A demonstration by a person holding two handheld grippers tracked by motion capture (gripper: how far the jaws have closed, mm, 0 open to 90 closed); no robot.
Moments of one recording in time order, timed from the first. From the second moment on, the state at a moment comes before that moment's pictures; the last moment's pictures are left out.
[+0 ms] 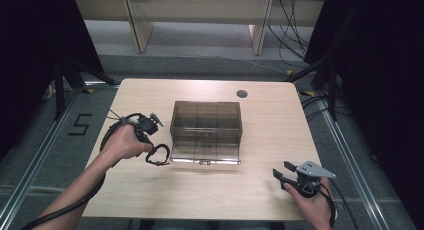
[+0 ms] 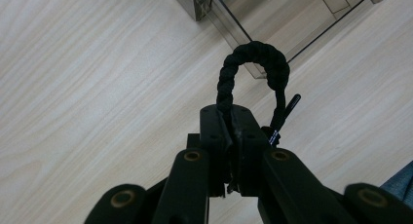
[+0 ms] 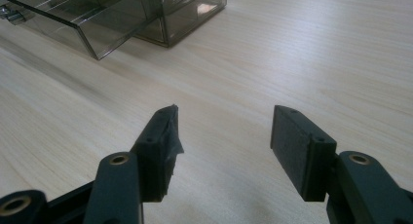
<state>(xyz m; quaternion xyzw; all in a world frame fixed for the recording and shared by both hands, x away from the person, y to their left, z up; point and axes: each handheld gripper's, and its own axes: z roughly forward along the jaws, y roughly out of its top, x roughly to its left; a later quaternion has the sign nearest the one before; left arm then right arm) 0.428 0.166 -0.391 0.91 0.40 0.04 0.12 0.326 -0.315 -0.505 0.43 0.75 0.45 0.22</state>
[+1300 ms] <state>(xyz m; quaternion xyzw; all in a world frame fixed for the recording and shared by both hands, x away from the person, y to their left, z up) 0.442 0.129 -0.386 0.92 0.38 0.04 0.12 0.326 -0.317 -0.505 0.43 0.75 0.44 0.24</state>
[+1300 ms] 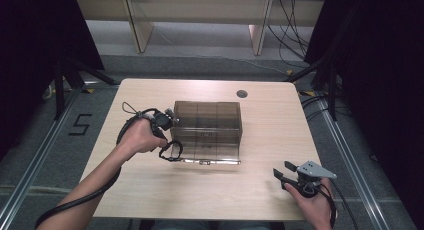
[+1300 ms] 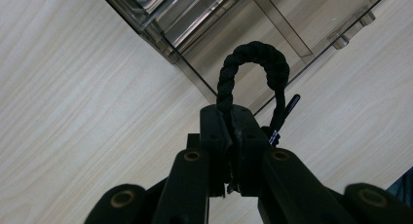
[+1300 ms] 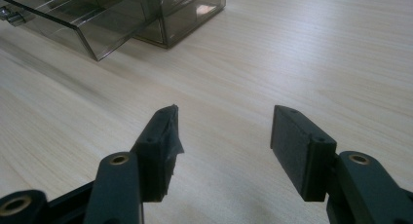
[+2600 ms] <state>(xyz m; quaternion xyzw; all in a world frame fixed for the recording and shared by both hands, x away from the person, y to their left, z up) 0.456 0.100 -0.393 0.92 0.37 0.04 0.11 0.323 -0.315 -0.504 0.45 0.75 0.44 0.21</state>
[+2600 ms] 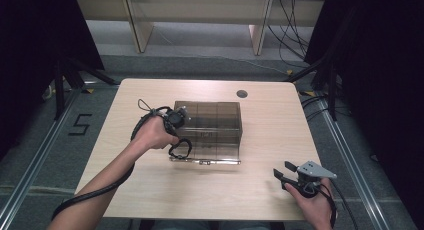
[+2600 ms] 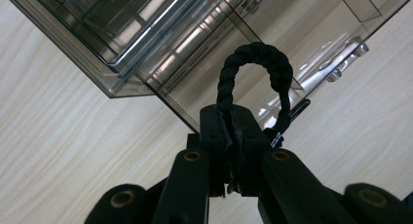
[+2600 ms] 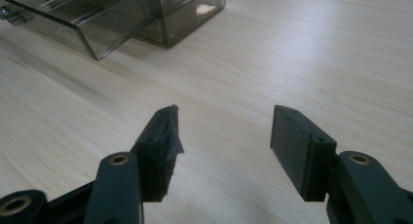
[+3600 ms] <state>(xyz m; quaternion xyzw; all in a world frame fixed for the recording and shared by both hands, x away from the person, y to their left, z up) 0.462 0.093 -0.396 0.92 0.36 0.05 0.12 0.327 -0.317 -0.506 0.43 0.75 0.45 0.22</state>
